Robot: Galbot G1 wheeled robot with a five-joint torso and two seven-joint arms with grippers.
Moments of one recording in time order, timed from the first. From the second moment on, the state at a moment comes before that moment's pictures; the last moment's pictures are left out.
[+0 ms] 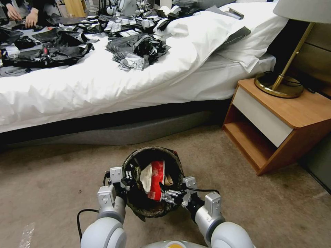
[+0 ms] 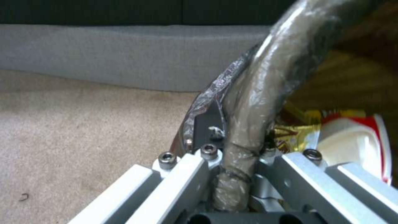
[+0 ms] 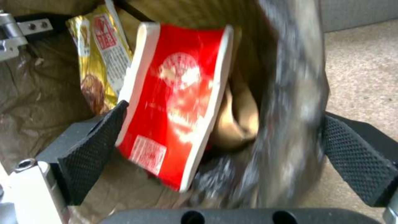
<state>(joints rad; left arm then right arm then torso) 1.66 -1.42 -0.37 -2.23 -0.24 0.39 -0.34 -1.51 1.14 0.01 2.16 0.48 -0.40 0.21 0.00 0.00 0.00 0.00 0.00</state>
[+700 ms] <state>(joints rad) 1.64 -1.43 -0.39 -2.16 -0.26 0.39 -0.35 -1.51 1.19 0.04 2.24 0.25 -0.15 0.16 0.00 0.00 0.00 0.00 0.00</state>
